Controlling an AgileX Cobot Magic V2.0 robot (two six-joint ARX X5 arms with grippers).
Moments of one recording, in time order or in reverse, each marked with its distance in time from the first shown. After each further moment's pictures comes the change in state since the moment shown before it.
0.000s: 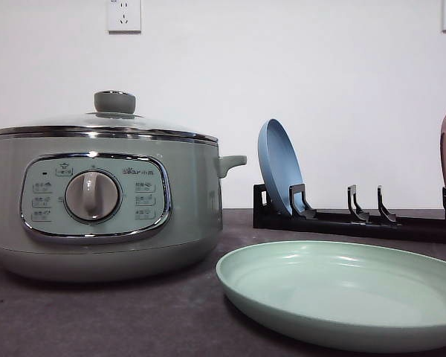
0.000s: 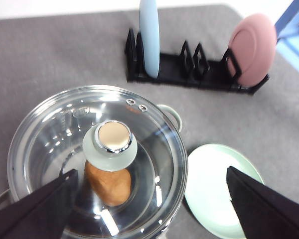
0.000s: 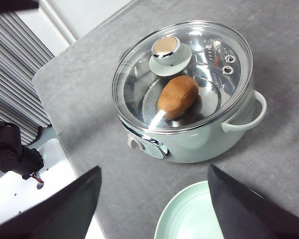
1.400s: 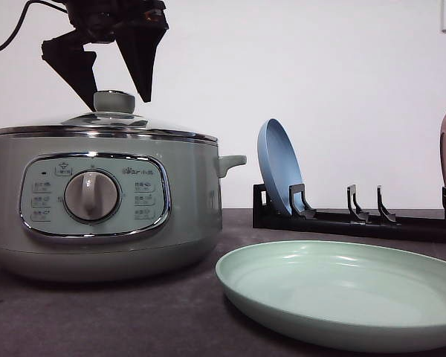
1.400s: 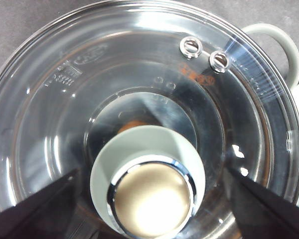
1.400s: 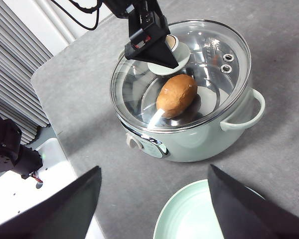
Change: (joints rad) left_arx -0.225 0.710 0.442 -0.295 -0.362 0.071; right_arx 0.000 0.000 0.000 -0.003 0.005 0.000
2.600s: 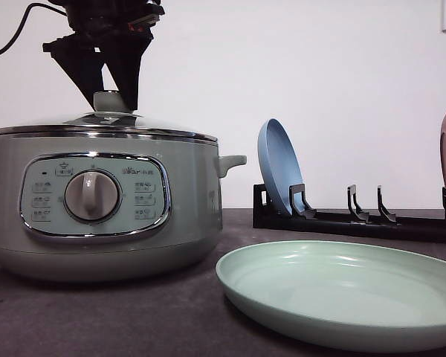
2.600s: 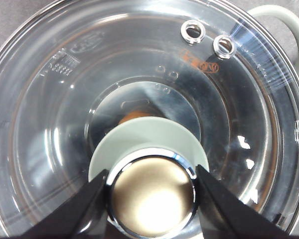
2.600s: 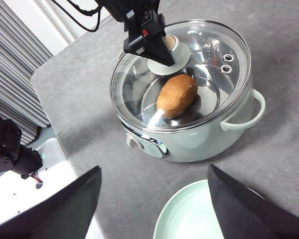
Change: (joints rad) left_arx -0.002 0.016 0.009 -0.034 -0.013 0.011; right_arx 0.000 0.000 0.000 0.000 0.000 0.000
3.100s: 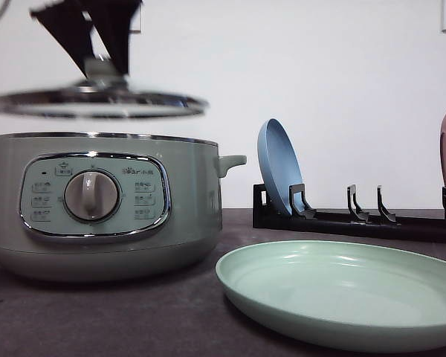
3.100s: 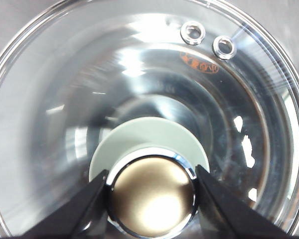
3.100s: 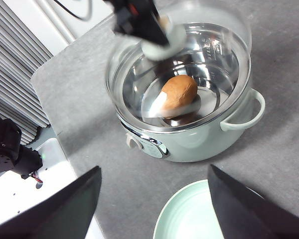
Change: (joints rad) left_arx 0.035 -0.105 0.072 -0.024 -0.053 -0.004; right_arx 0.000 0.000 0.000 0.000 0.000 0.000
